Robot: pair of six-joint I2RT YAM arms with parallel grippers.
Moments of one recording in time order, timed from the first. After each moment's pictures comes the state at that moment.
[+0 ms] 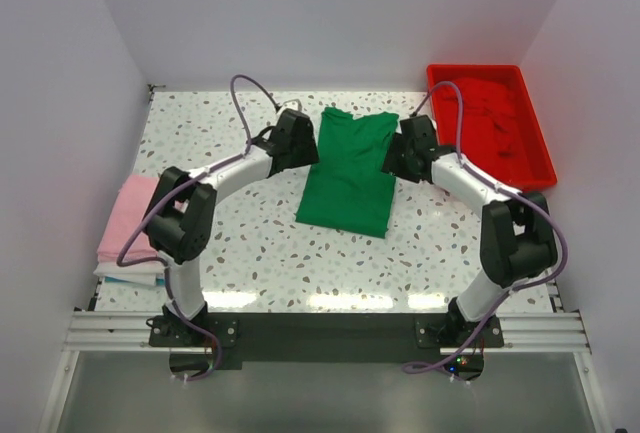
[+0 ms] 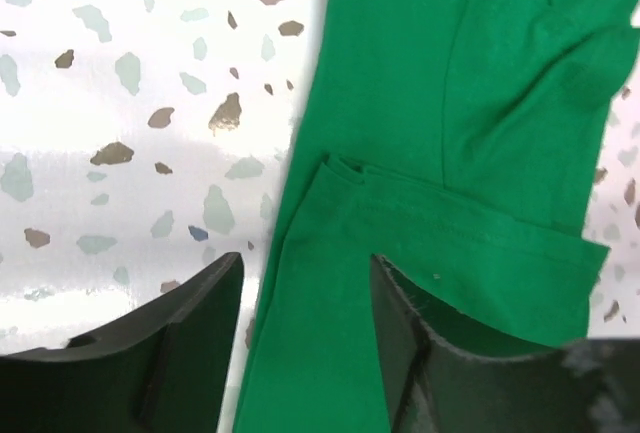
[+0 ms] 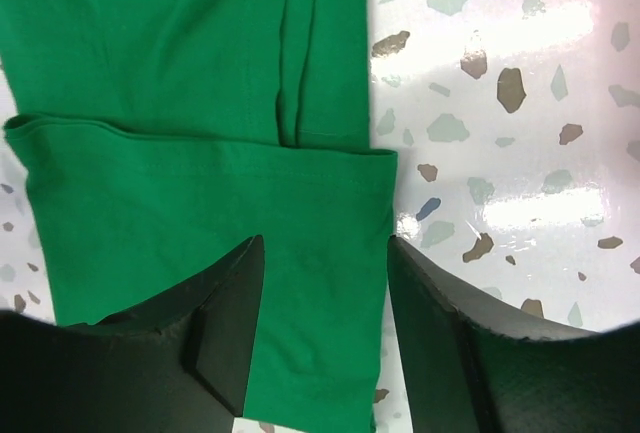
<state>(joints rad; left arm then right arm) -0.54 1.93 1.39 -0.25 -0.19 -0.62 0.30 1.67 1.15 -0.38 0.11 0.57</state>
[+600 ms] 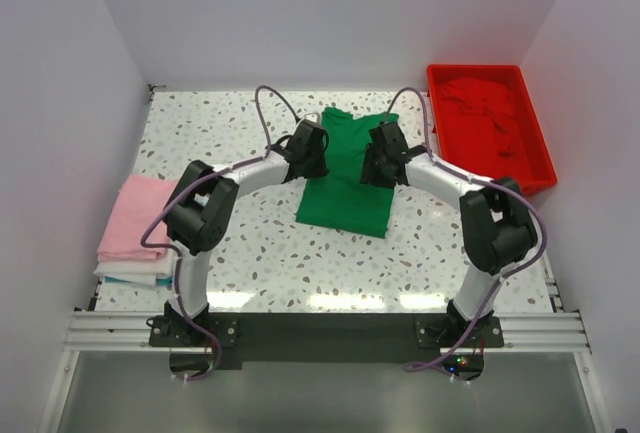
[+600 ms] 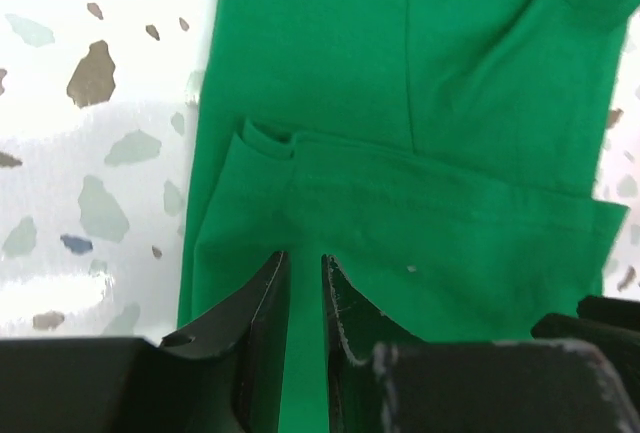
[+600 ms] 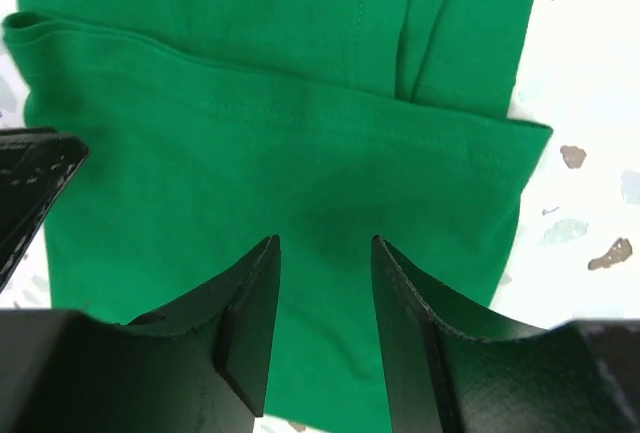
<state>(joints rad) -0.60 2.01 1.39 -0.19 -0.10 -0.62 0.45 1.76 1.19 -0.38 0.11 0.57</state>
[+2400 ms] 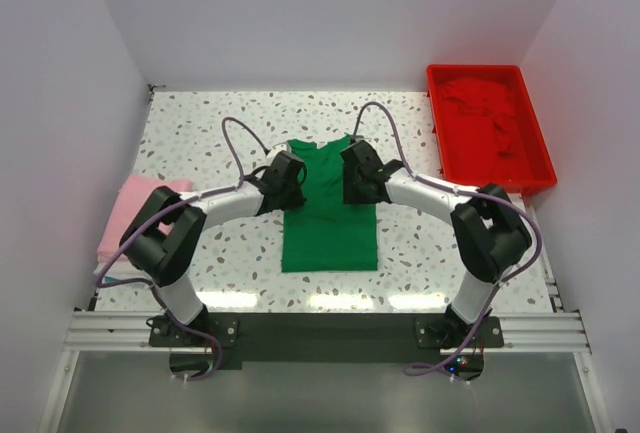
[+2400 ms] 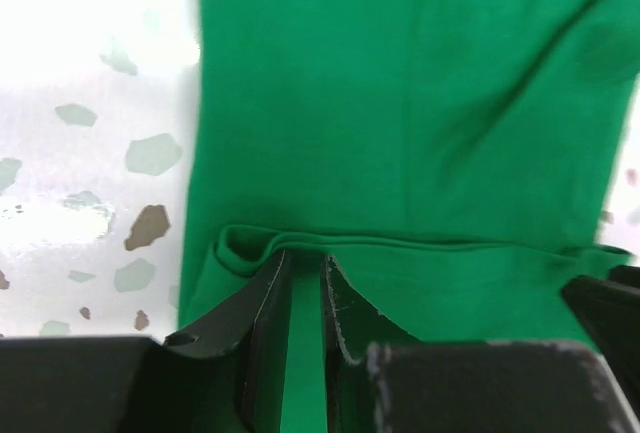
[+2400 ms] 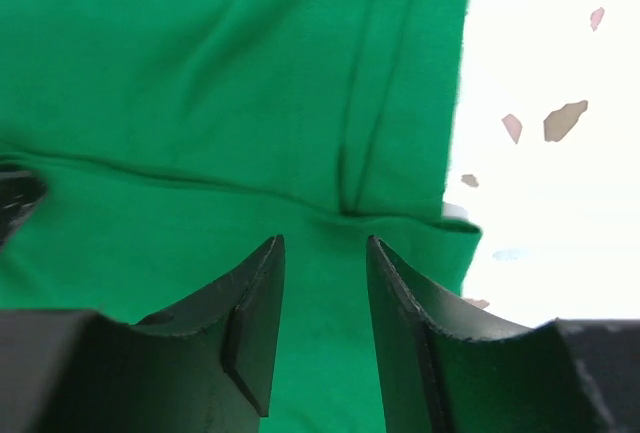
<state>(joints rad) -0.61 1.71 0.97 -0.16 -0.18 -0.80 0.64 1.75 1.17 -0.42 0.21 0.54</state>
